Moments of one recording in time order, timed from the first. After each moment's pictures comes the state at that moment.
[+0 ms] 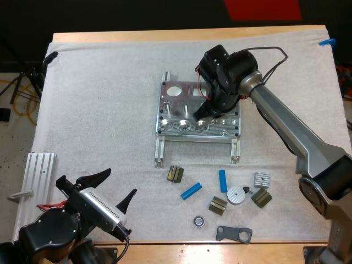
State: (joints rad) left arm -0.97 0.37 -0.89 1.11 -0.32 -1.83; right arm 0.60 2.01 -1.90 1.37 -0.04 -1.87
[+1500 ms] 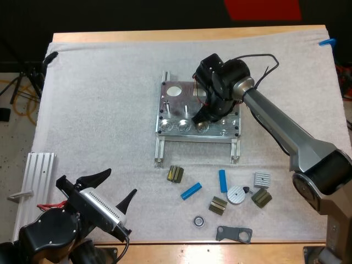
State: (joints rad) left arm -0.97 0.37 -0.89 1.11 -0.32 -1.83; right arm 0.60 2.07 -1.83 1.26 0.00 -1.88
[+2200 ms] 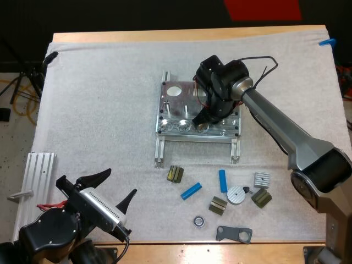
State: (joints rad) left arm -0.97 0.37 -0.89 1.11 -0.32 -1.83; right arm 0.60 2.09 -1.83 1.28 -0.03 -1.88
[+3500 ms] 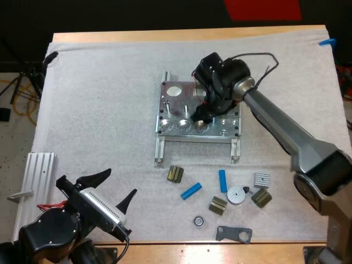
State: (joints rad) left arm -0.97 0.37 -0.89 1.11 -0.32 -1.83; right arm 0.60 2.04 -1.83 1.23 -0.01 -1.88
